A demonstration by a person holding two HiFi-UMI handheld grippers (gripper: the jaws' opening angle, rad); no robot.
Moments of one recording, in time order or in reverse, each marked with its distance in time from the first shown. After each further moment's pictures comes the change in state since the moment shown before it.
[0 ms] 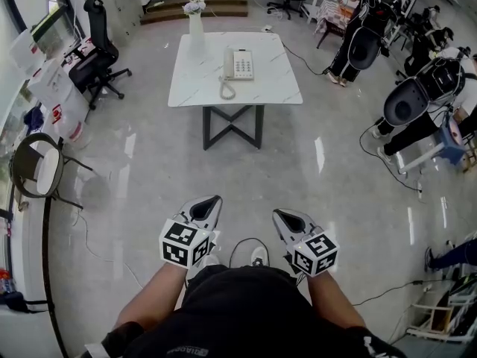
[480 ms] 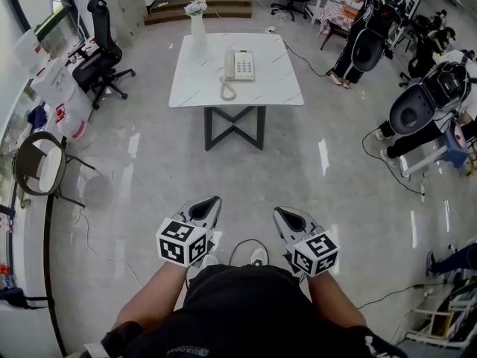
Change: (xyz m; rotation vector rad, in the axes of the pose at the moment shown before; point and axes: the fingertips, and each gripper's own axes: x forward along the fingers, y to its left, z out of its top) left arm 0.008 -0.010 -0.002 -0.089 0.009 0.009; right arm -0.010 -0.015 0.007 -0.008 -0.025 0.001
